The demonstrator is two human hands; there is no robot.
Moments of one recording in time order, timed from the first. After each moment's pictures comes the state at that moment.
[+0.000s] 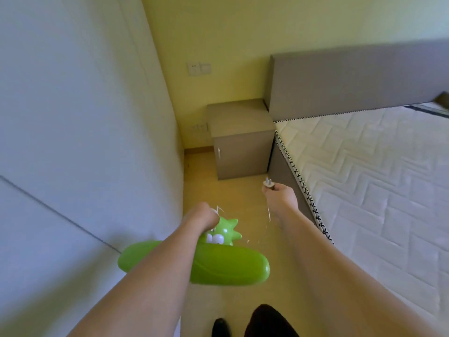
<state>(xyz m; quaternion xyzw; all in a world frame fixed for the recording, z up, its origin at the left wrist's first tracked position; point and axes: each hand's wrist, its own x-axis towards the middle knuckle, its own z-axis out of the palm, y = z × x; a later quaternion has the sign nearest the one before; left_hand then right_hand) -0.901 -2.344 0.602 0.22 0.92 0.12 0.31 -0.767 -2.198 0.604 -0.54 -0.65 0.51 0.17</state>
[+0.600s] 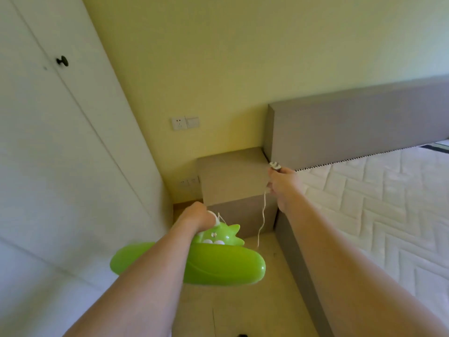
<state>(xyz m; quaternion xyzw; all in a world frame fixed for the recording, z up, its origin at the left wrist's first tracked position) -1.202 -2.036 0.655 0.28 0.90 0.14 0.30 -1.069 -1.868 0.674 -0.49 -0.52 0.63 0.31</state>
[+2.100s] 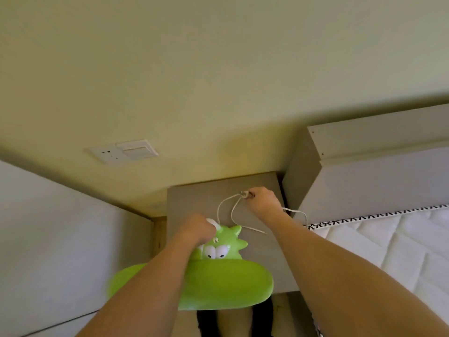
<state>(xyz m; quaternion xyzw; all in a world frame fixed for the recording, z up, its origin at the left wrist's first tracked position) -1.535 -1.534 0.511 0.17 0.89 0.03 0.41 -1.451 -1.374 0.457 -0.42 -0.78 0.44 -0.11</state>
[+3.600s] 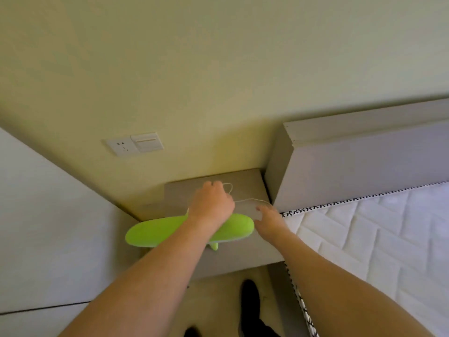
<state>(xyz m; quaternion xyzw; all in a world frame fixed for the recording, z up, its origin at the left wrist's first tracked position) -1.452 -1.573 0.610 0.34 0.91 0.11 0.19 -1.324 -1.475 0.513 -0.46 -0.80 0.37 -0.12</state>
